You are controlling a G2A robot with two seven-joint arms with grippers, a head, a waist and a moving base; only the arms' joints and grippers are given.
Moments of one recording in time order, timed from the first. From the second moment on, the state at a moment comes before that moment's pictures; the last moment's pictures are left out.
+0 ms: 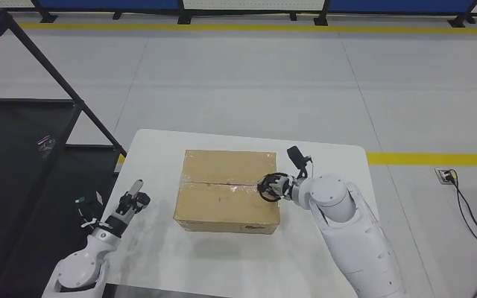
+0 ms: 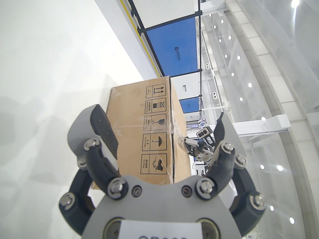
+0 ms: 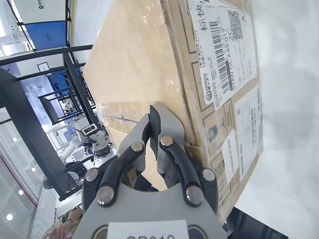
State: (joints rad) left arm 1.25 -1.12 -1.62 -1.36 -0.17 -0.36 -0.45; right arm -0.78 -1.42 1.24 -1.40 -0.31 0.55 0.85
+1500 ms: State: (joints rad) left arm 1.12 -1.11 -1.60 -1.27 -0.15 -0.33 -0.53; right arm -1.12 -1.39 1.49 -1.67 -0.03 0.28 0.50
